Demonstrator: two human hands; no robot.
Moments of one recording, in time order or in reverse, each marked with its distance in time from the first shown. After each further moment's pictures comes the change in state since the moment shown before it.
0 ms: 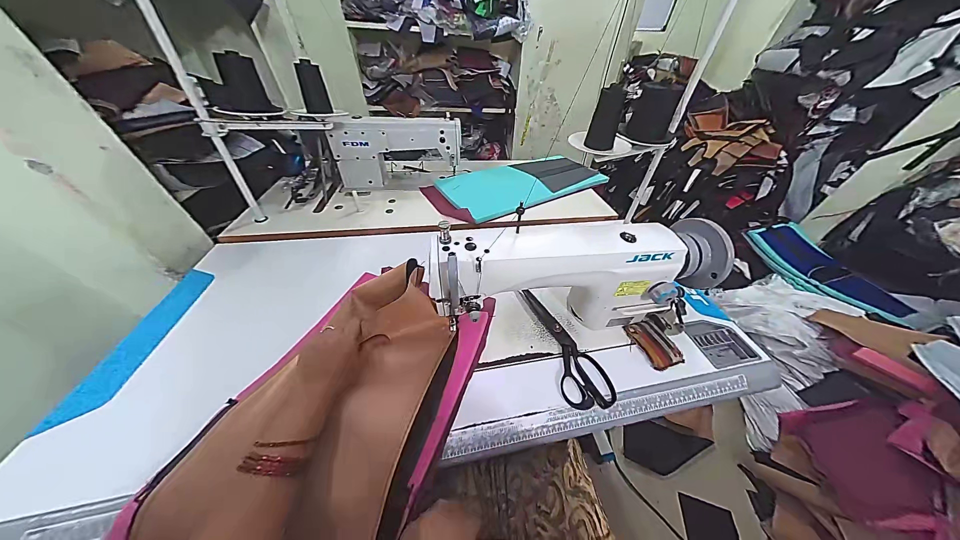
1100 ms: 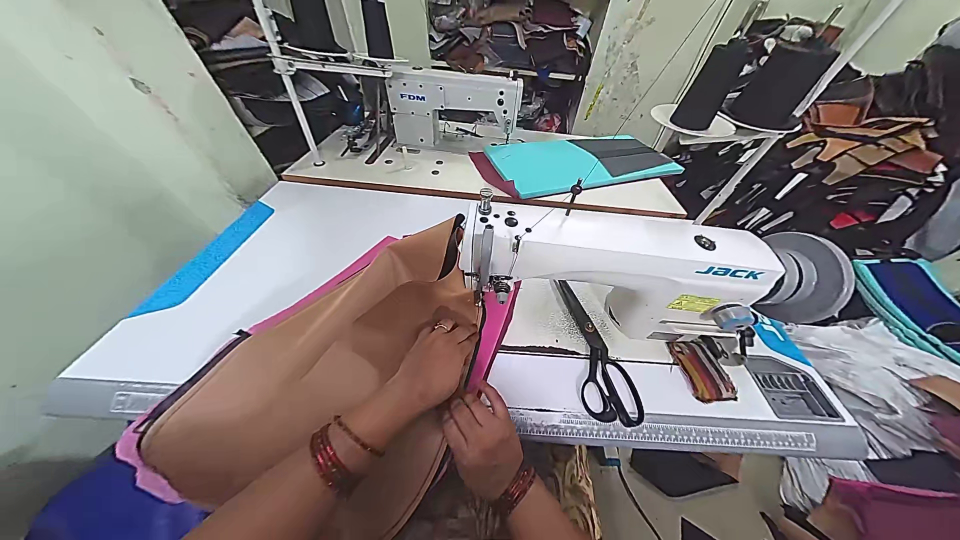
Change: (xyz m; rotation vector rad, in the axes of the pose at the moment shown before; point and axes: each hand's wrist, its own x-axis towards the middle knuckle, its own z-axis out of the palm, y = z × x) left_hand -0.005 0.040 0.075 0.007 -0.219 0.495; right_hand 0.031 0.077 -0.031 -0.824 1.159 -0.640
